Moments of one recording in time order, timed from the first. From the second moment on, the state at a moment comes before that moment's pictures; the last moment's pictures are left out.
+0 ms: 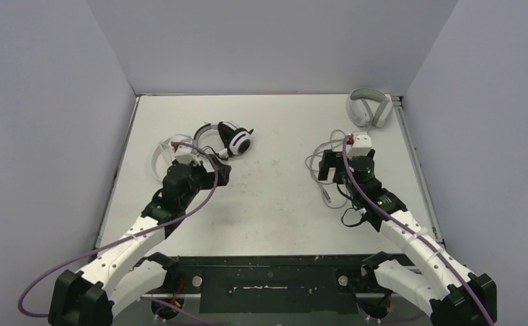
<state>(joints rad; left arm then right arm) -0.45 0.97 0.58 0.07 -0.12 -0.52 0.44 0.93 0.68 -0.16 0.26 0.23</state>
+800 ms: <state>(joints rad) -0.49 0.58 0.24 0.13 -0.31 -0.47 0.44 0.77 0.42 0.03 0.24 0.18</state>
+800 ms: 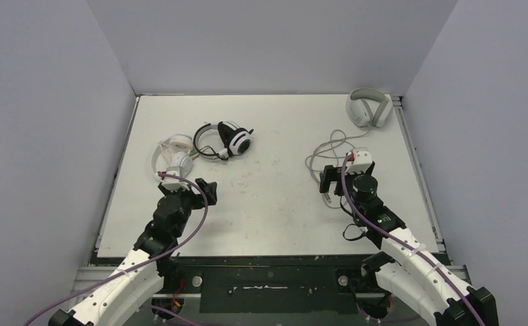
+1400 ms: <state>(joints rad) -0.48 0.97 0.05 0.77 -0.73 -0.10 0.16 1.02 0.29 0.53 0.30 0.02</state>
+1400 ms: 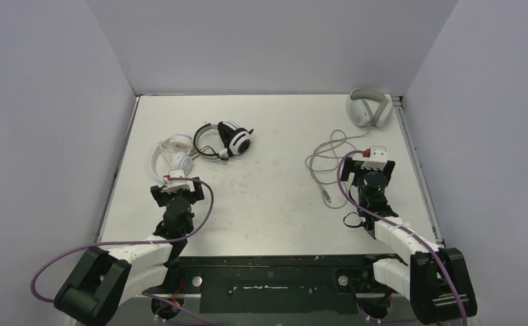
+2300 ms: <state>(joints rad) -0.12 1.61 0.22 1.24 -0.39 -0.04 -0.02 1.62 0.25 1.11 0.13 -0.03</state>
